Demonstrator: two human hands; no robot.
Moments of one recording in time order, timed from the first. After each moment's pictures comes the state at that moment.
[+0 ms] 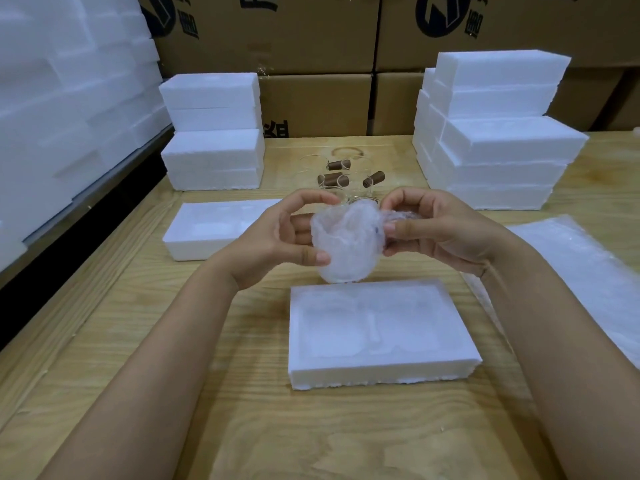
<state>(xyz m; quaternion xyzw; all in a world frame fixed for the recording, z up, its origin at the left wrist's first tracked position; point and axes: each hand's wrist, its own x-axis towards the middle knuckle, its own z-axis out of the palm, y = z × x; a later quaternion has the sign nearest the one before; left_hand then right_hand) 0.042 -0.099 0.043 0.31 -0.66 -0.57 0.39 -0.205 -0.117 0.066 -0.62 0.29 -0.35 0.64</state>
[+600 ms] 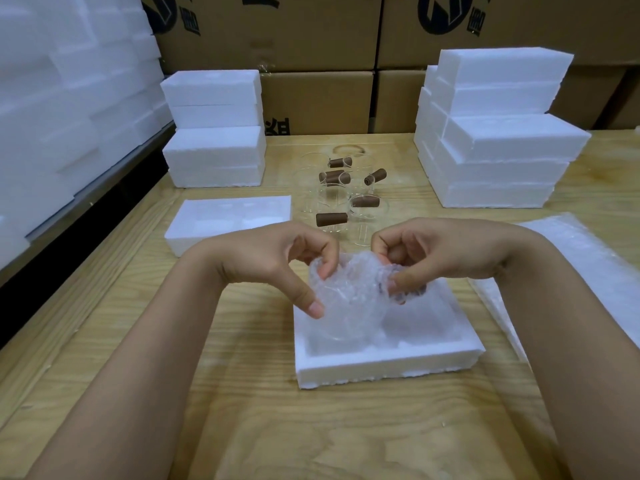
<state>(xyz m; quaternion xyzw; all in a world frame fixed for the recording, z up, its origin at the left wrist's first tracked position) 0.039 -0.081 0.075 0.33 -0.80 -0.48 0.13 -0.202 -0.099 0.084 -0.76 0.32 -0.05 0.57</state>
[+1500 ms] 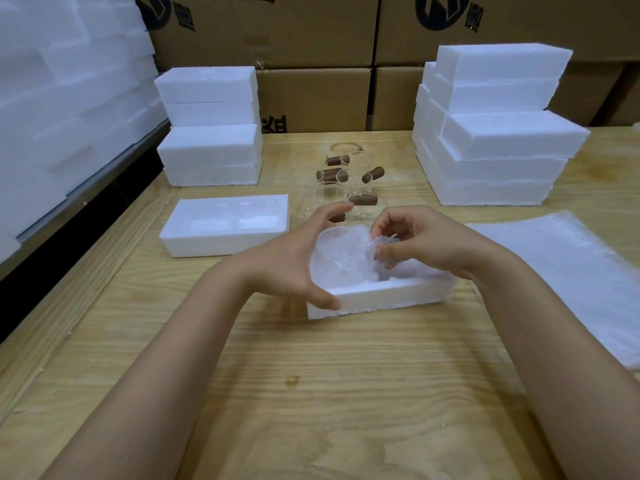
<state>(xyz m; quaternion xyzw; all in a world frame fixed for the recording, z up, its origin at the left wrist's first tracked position) 0.028 -0.100 0.035 0.45 -0.81 -0.32 0.16 -0.200 -0.125 0.046 -0.73 0.43 -0.25 0.47</state>
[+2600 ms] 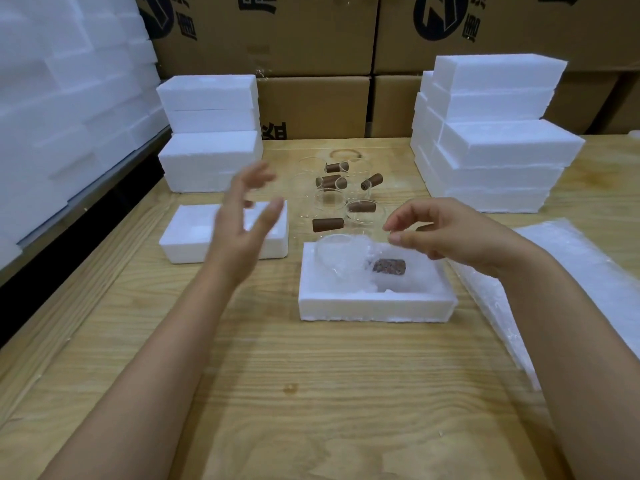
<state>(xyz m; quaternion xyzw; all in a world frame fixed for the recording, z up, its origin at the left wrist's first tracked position) 0.054 -0.101 0.031 0.48 -0.67 -0.18 0.53 -0.222 -0.123 0.064 -0.72 0.48 -0.26 0.42</state>
